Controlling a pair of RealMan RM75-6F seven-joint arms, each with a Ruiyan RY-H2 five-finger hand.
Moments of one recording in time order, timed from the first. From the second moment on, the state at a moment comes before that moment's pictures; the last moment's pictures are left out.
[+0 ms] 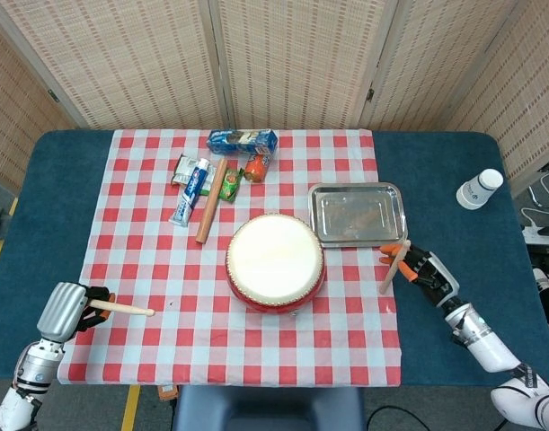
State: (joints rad) left arm -0.28 -1.37 -0.01 -1.28 1.62 1.46 -0.37; right arm 0.43 -1.48 0.03 -0.95 -1.72 1.12 2.11
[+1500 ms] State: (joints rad) left arm -0.29 -1.37 0.01 -1.29 1.65 1.45 -0.35; right arm 0.42 -1.65 -0.16 -0.58 -1.73 1.33 2.23
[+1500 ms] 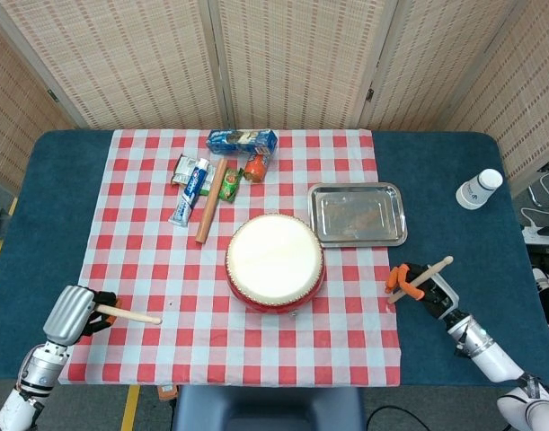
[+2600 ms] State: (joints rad) left arm -0.29 -1.38 0.02 -1.27 1.64 1.45 -0.38; right arm 0.45 -1.73 -0.18 -0.61 -1.69 1.17 2.06
